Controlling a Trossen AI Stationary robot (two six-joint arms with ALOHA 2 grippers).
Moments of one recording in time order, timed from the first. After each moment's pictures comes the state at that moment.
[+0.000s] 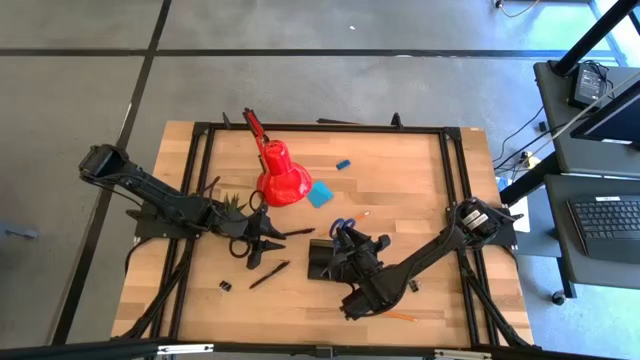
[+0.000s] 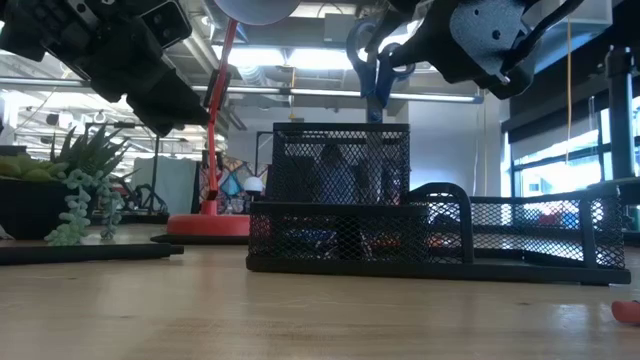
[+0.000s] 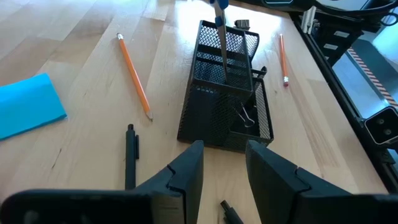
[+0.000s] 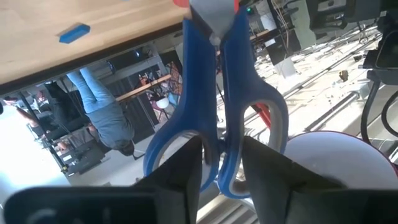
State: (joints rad) left arm -0.33 1.16 0.42 0.25 -0.20 -0.38; right arm 0.60 2.09 1.58 -1.18 1.42 -0.97
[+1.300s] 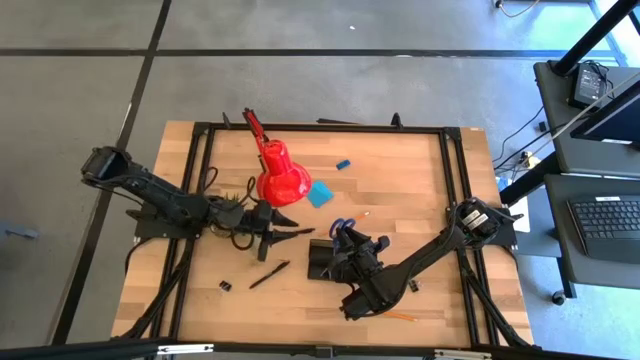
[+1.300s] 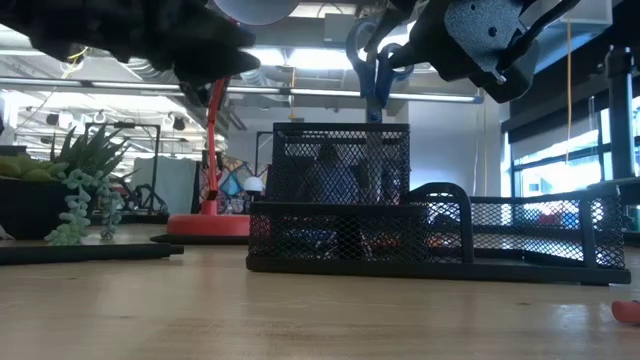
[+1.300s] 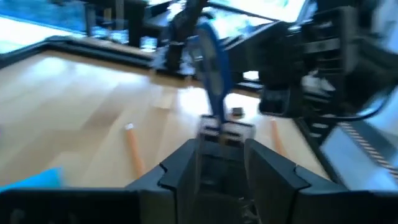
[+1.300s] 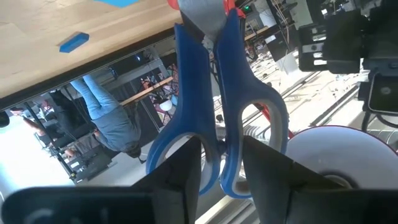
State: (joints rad) left arm -0.27 1.22 0.42 0.63 -0.22 -0.29; right arm 0.60 2.09 1.58 -1.17 1.42 -0.92
